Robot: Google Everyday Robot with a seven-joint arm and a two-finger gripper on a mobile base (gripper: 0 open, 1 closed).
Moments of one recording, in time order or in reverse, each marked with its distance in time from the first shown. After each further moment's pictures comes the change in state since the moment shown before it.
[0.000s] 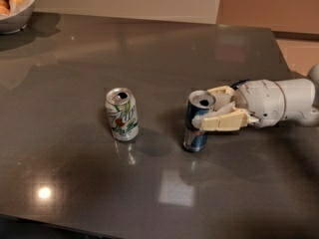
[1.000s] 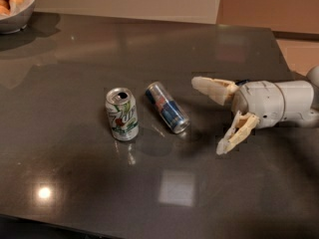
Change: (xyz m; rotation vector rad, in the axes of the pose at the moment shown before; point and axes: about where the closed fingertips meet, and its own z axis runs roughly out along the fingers) arm 0.000 0.000 0.000 -0.011 -0.032 -0.028
